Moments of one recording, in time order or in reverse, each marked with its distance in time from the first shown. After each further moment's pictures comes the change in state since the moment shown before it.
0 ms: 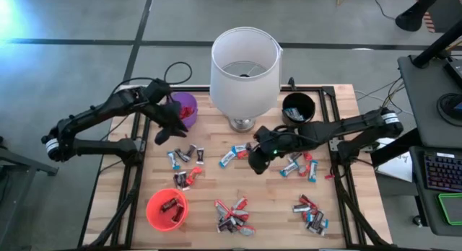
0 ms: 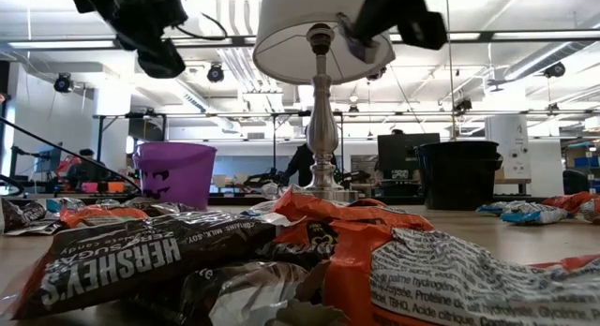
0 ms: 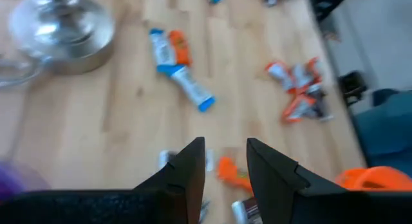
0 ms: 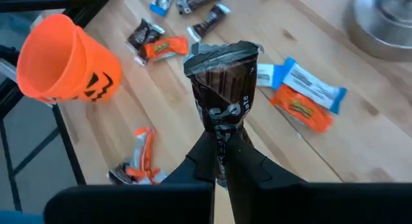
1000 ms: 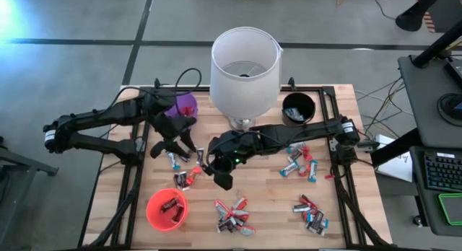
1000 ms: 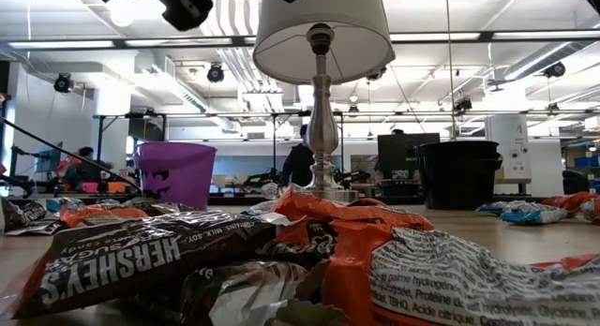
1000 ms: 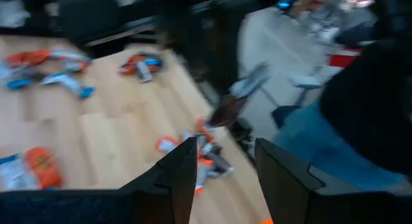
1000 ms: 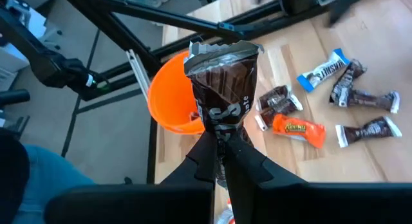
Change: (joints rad) left arm -0.302 0.001 0.000 0.409 0.256 -0.227; right arm -0.002 0.466 0.653 0.076 -0.264 -0.376
